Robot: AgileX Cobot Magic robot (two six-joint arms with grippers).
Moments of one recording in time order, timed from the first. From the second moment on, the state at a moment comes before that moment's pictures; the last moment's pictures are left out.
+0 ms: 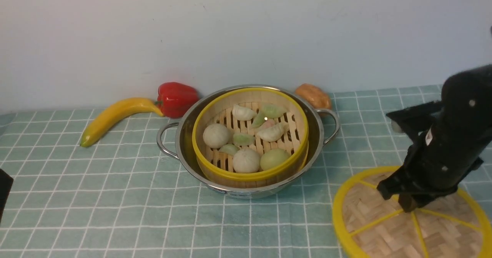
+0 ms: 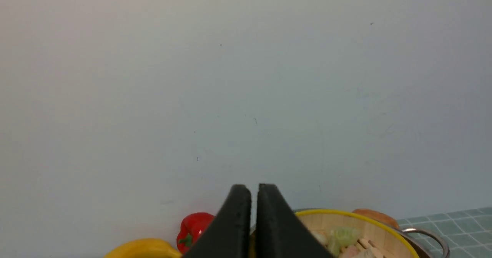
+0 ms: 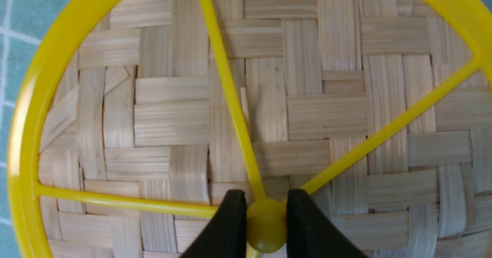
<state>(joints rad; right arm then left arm) 0.34 1.65 -1.15 0.01 1.13 0.12 -0.22 0.17 -0.23 -0.17 0.02 0.12</state>
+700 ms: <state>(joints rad) 0.59 2.14 -2.15 0.00 1.23 0.13 -0.22 0.17 -0.23 0.14 0.14 0.13</state>
